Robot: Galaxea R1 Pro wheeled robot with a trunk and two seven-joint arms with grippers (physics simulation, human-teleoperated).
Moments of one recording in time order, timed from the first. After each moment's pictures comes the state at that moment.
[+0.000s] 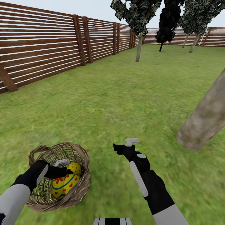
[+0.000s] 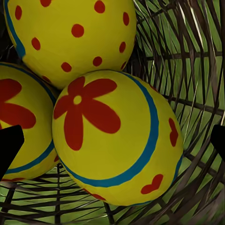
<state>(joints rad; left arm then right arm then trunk) -0.75 0.27 0.00 -0.54 0.08 0.81 -0.48 -0.53 0.17 0.28 -1.32 -0.23 0.56 -0.17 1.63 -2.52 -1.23</state>
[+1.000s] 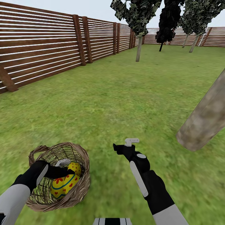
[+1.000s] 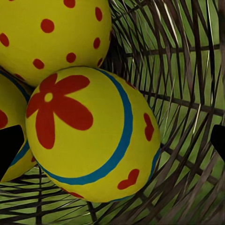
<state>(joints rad) -0.75 0.27 0.00 -0.54 0.08 0.82 -0.56 -0.53 0.17 0.28 -1.32 -0.23 0.56 -0.17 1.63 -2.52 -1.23</state>
